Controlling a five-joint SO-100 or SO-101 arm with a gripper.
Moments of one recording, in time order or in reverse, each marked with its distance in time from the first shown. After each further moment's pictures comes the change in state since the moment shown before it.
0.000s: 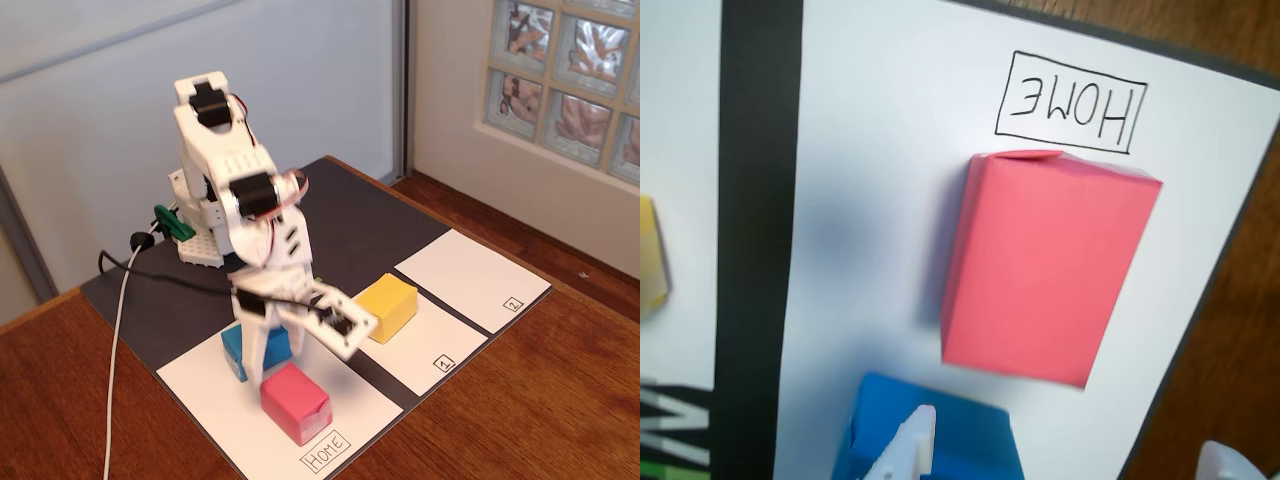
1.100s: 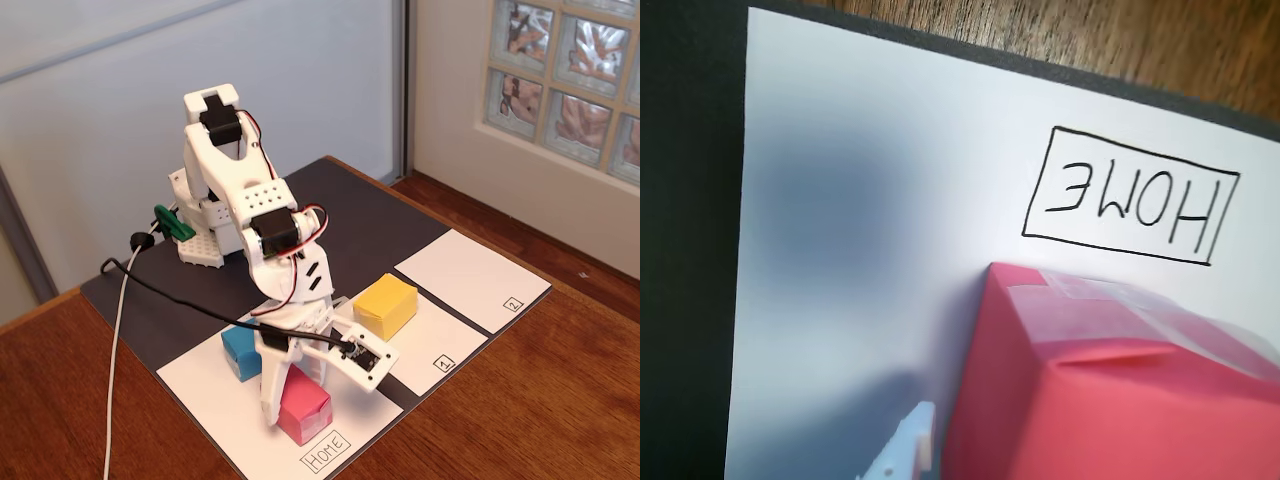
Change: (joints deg) arm -2.1 -16.6 -2.1 -14.6 1.1
